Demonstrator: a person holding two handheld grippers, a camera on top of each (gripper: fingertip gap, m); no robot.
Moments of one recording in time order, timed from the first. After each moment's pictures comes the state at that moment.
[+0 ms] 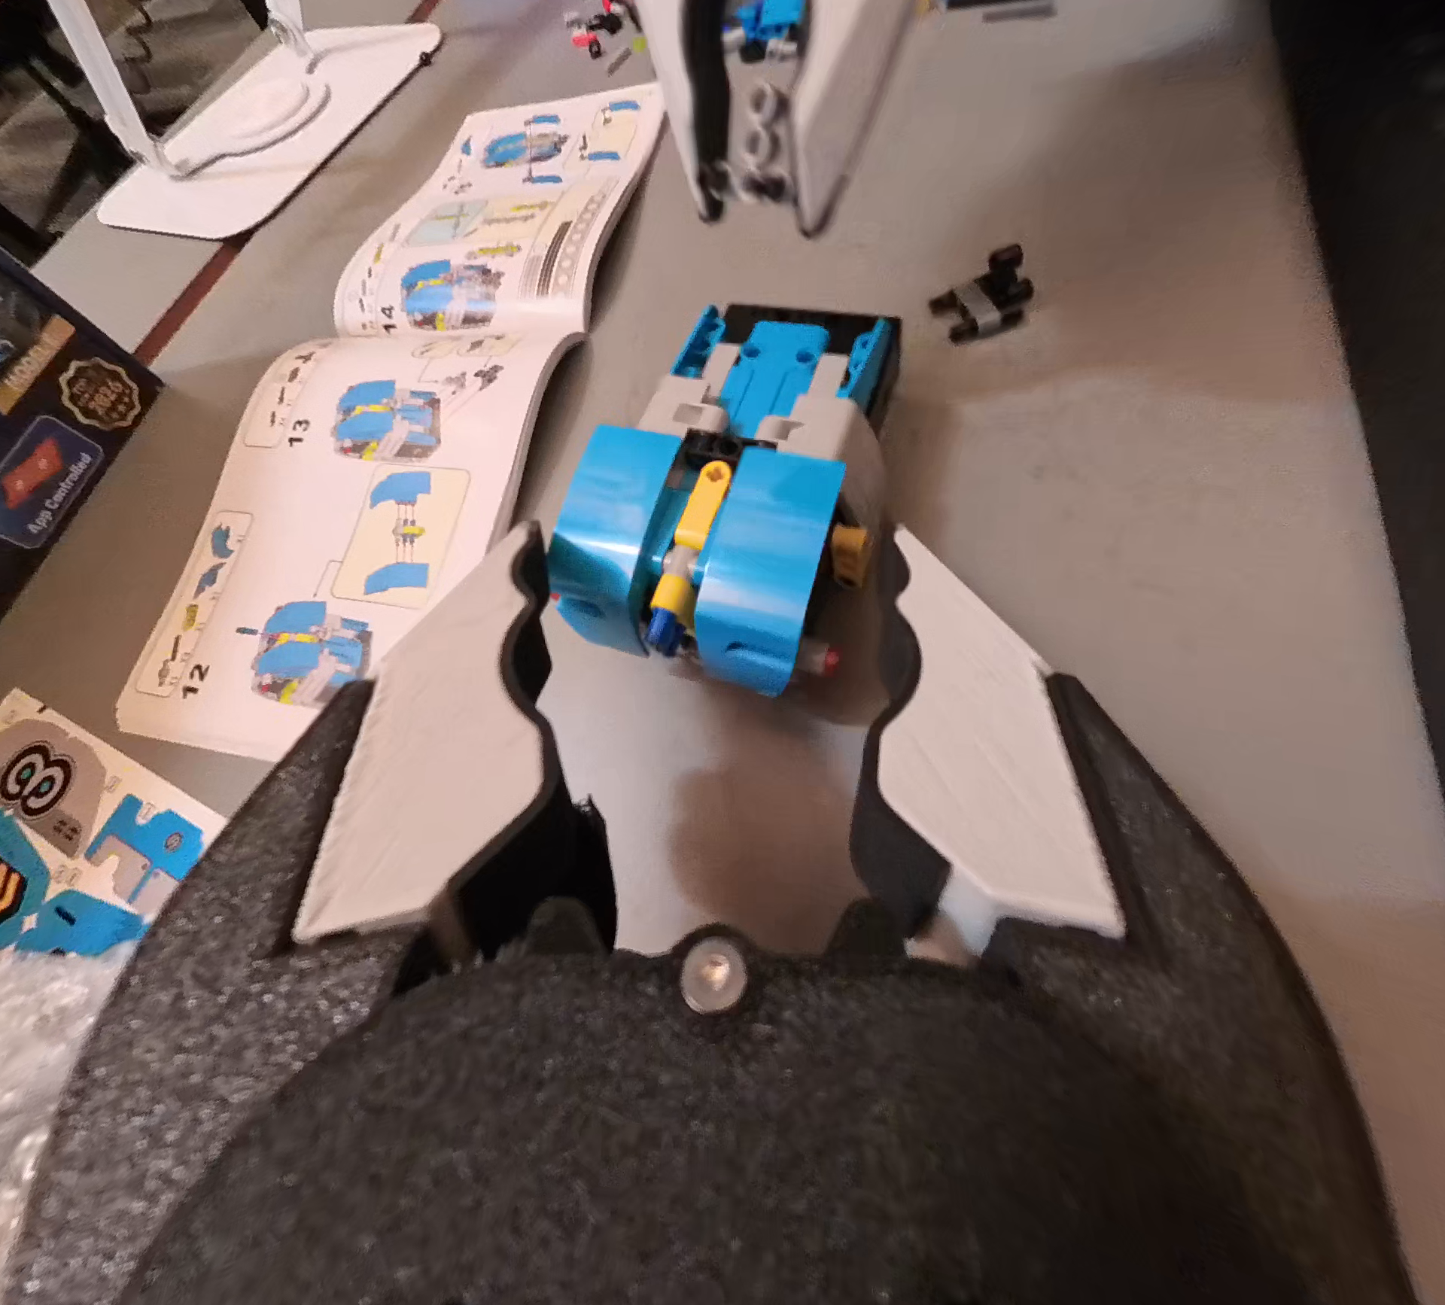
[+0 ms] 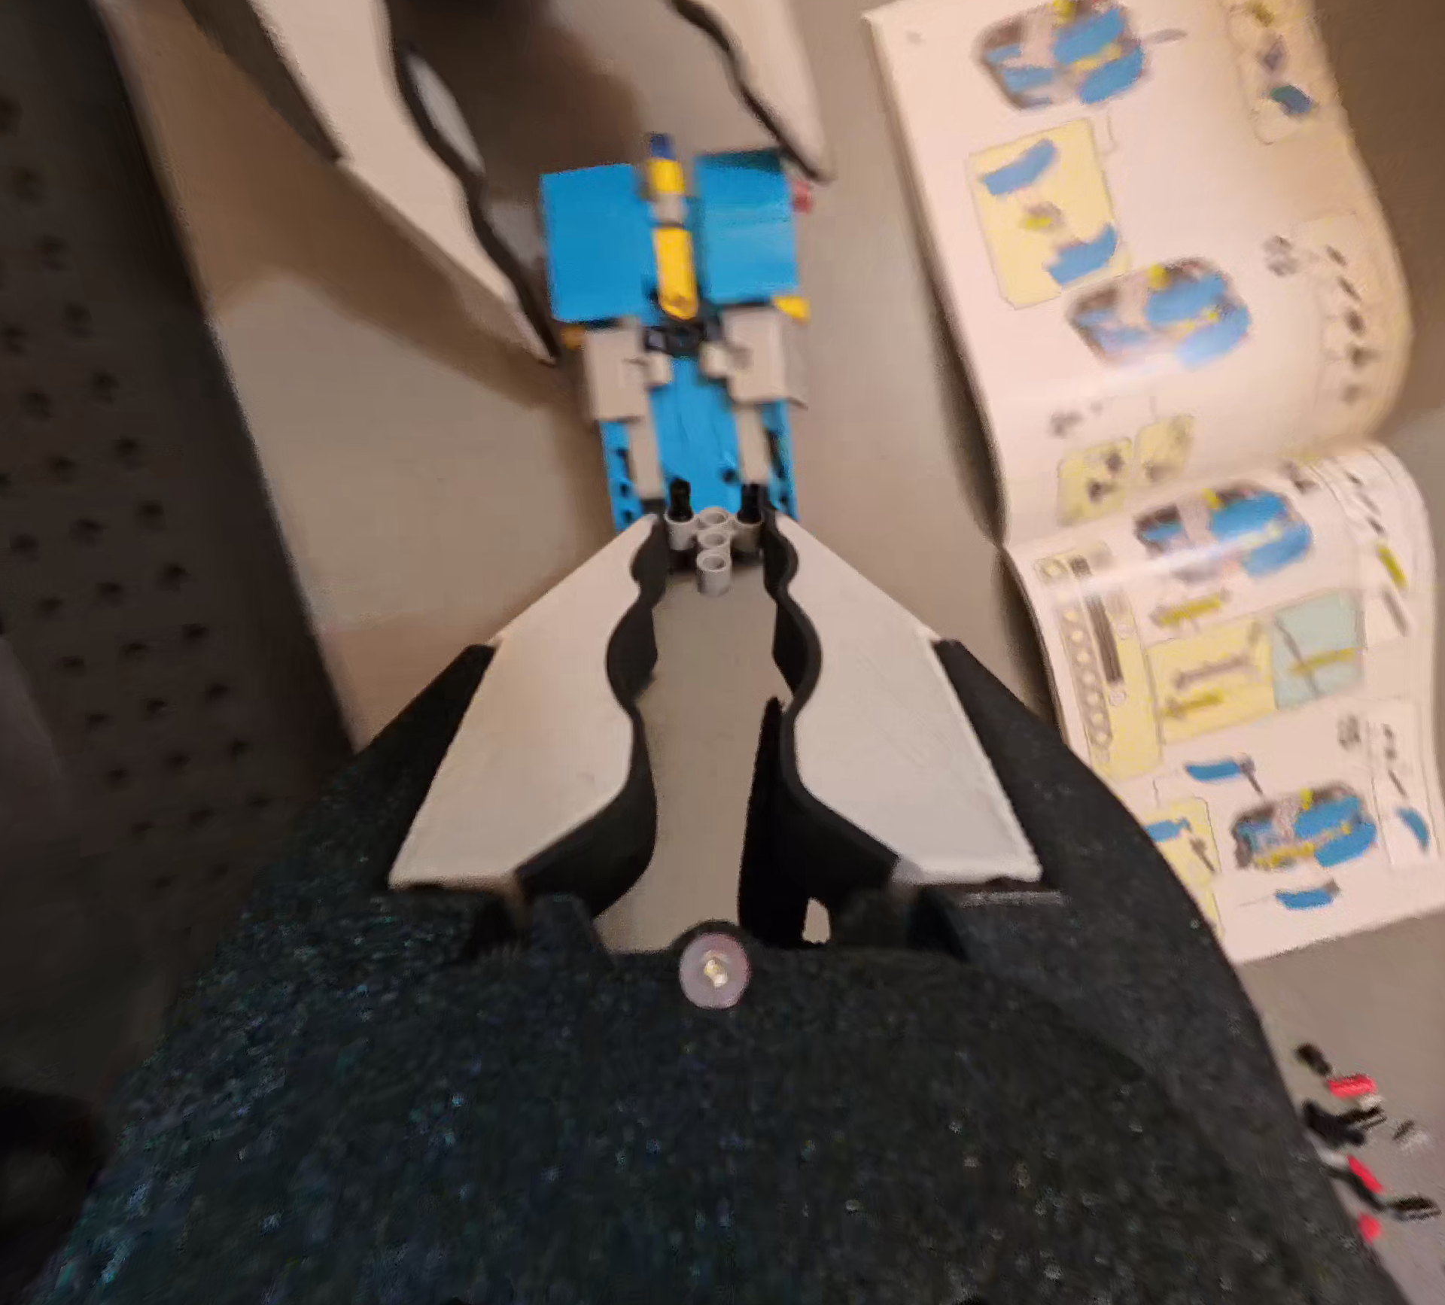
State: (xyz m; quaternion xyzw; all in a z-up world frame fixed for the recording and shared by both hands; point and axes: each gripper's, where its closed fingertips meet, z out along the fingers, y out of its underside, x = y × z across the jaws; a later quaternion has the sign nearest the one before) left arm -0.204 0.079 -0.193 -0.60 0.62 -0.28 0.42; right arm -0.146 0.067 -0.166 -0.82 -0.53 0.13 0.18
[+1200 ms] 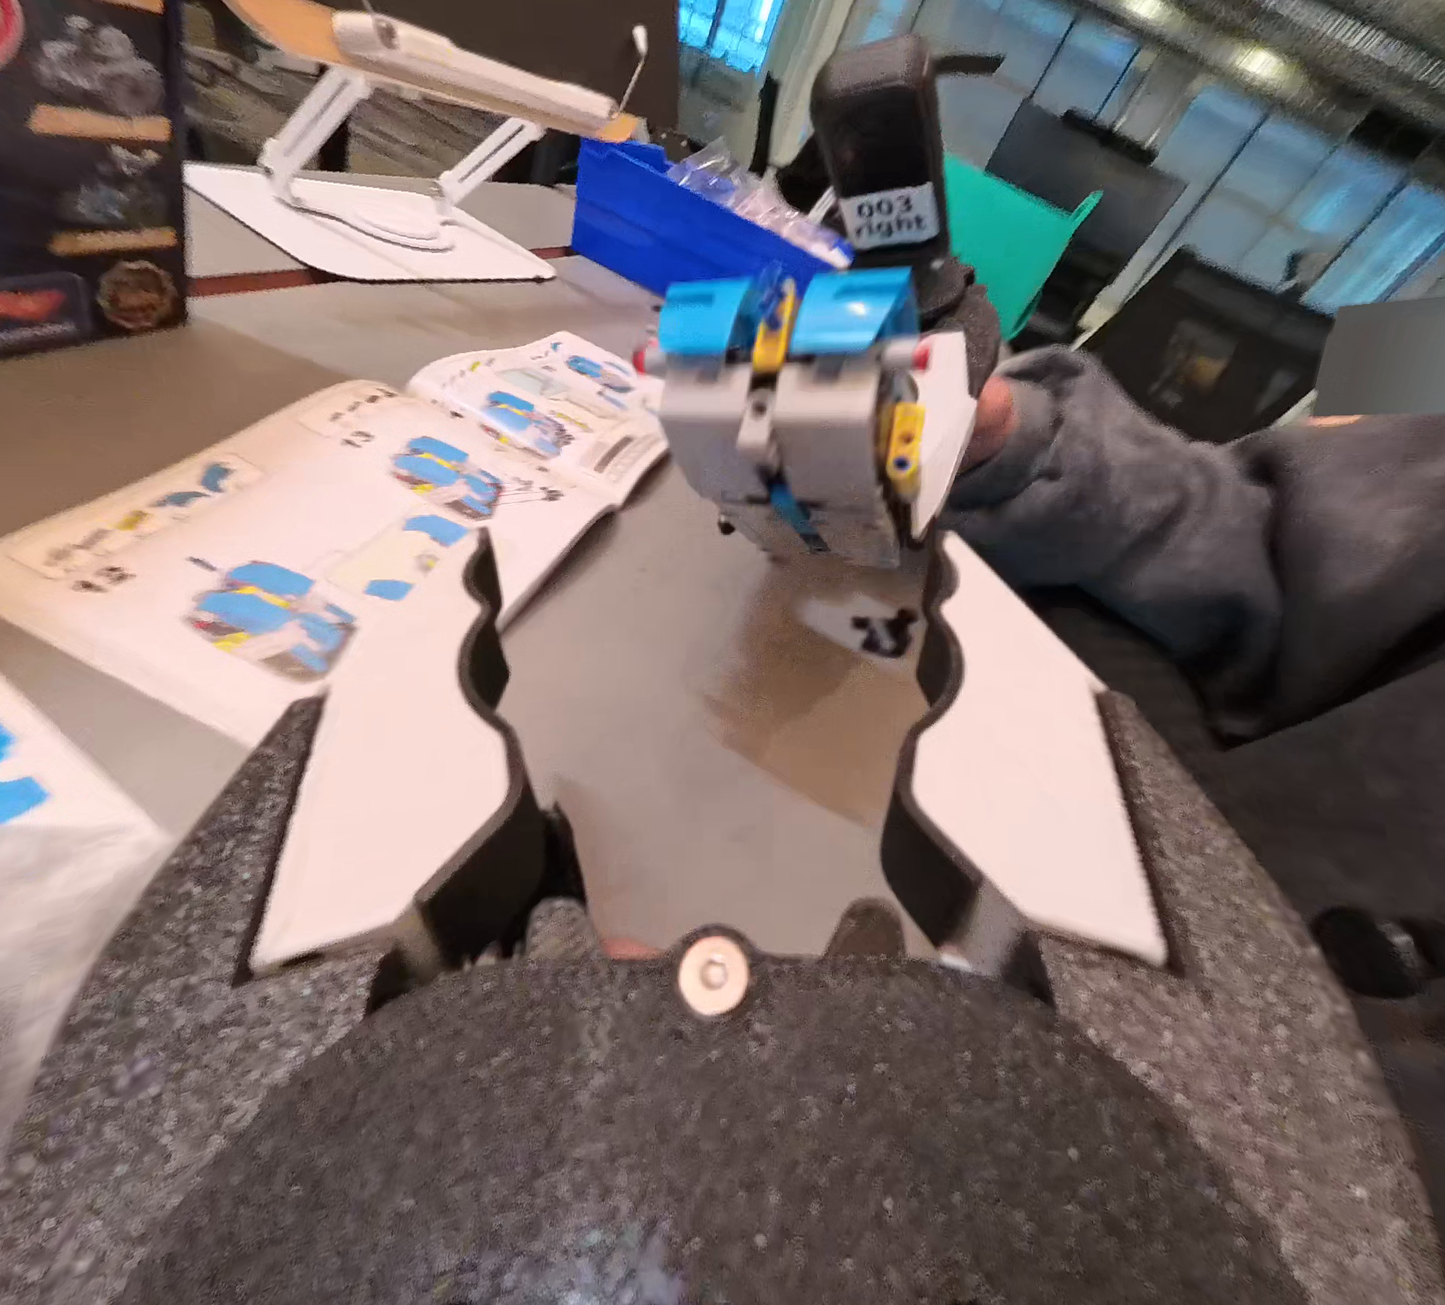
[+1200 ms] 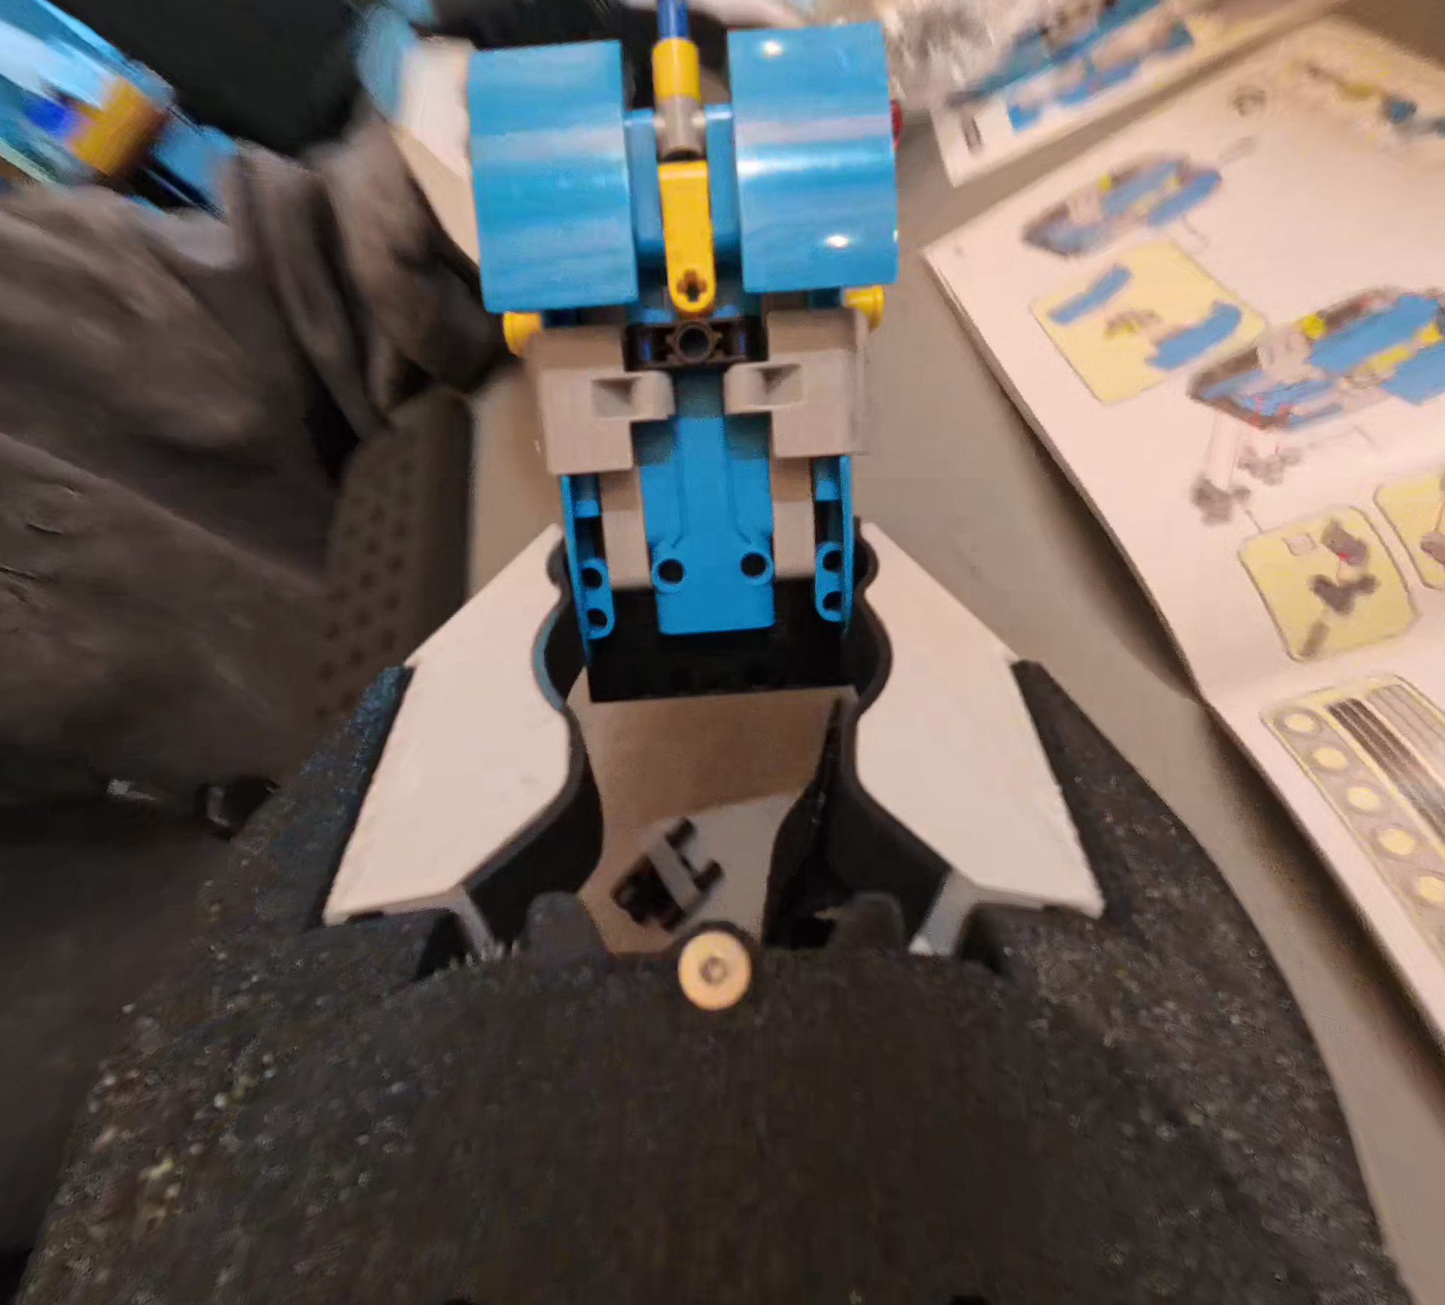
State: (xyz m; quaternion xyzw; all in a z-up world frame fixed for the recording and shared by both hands) left arm -0.224 0.109 -0.130 -0.64 0.37 -0.53 0.42; right arm -0.170 0.077 -0.166 -0.76 -0.39 0.45 0.26
